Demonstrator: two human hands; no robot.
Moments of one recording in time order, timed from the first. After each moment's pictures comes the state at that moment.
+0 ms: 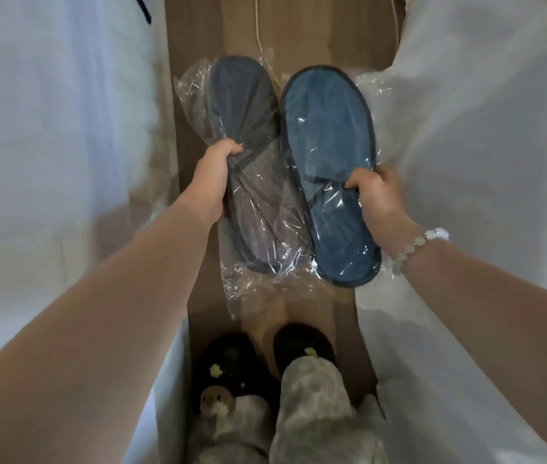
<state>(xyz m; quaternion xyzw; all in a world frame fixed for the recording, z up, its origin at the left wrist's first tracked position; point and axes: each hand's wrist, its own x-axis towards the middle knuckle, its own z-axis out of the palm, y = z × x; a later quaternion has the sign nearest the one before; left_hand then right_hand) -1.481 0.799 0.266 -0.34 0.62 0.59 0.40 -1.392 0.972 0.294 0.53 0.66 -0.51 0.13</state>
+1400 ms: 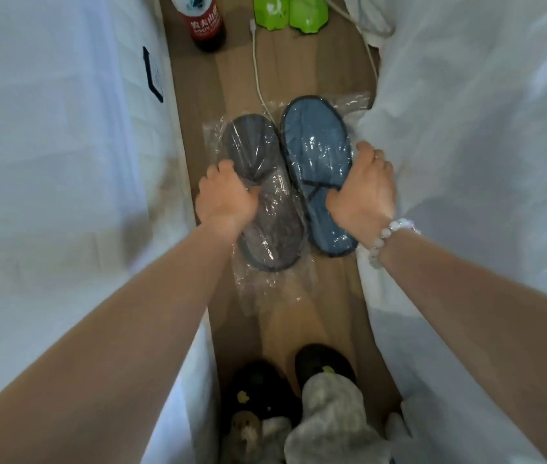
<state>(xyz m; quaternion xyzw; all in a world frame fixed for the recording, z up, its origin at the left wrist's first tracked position) -1.505 0.822 0.300 0.01 0.95 0.12 0.29 -1.432 0.973 0.313 0.35 0.90 -0.21 0.17</state>
